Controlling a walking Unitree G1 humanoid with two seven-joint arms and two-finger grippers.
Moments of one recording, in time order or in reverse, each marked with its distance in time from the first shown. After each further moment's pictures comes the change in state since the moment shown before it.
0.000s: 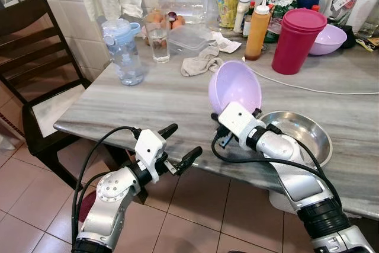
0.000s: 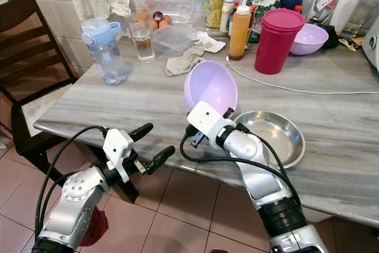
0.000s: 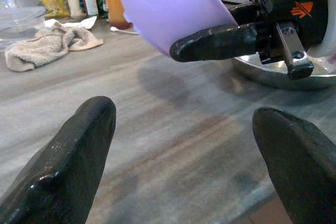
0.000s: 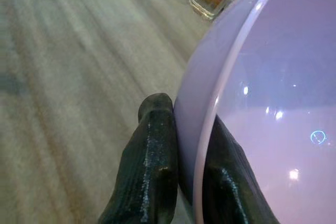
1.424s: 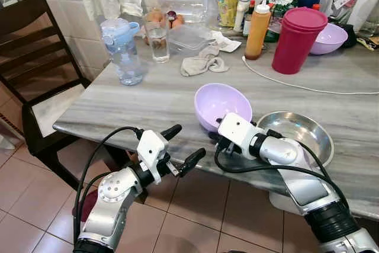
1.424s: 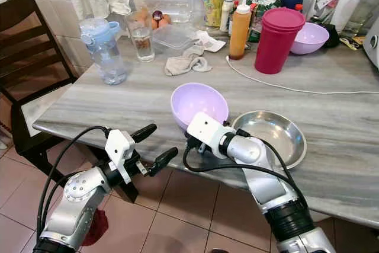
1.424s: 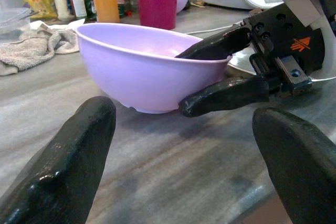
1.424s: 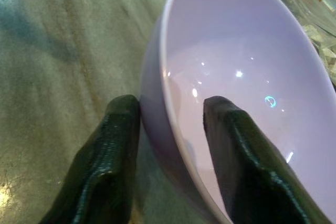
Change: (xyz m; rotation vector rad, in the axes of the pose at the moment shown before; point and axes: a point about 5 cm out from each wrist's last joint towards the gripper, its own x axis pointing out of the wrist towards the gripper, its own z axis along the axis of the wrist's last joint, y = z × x) left arm 0.002 -0.004 0.002 -0.013 -0.015 -0.037; right arm -0.008 0.008 -0.009 -0.027 0.076 0.153
